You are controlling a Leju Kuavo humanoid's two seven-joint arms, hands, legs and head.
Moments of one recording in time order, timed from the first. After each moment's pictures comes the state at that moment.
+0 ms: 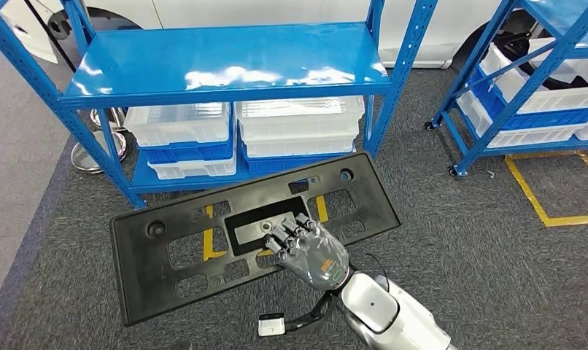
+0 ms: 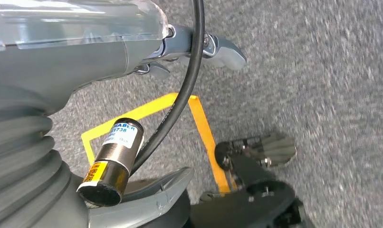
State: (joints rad) left arm -0.10 -0.09 -0.09 -0.19 -0.13 0.10 -0.11; right arm -0.38 -0.12 0.80 -1.36 1.52 -0.69 -0.02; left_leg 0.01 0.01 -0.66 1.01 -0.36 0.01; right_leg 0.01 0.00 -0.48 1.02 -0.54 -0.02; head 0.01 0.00
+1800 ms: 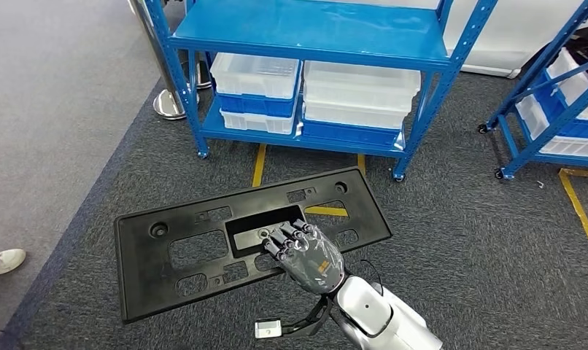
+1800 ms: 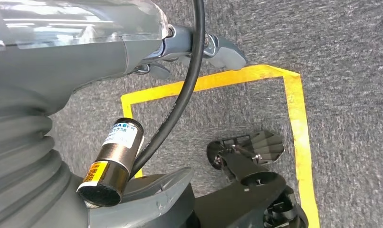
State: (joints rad) left arm -0.08 -0.08 -0.09 -0.19 -0.15 0.09 -0.12; right arm -0.35 -0.08 0.80 -1.28 1.44 -0.69 -0.05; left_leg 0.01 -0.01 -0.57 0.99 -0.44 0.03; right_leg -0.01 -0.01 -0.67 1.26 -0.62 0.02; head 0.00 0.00
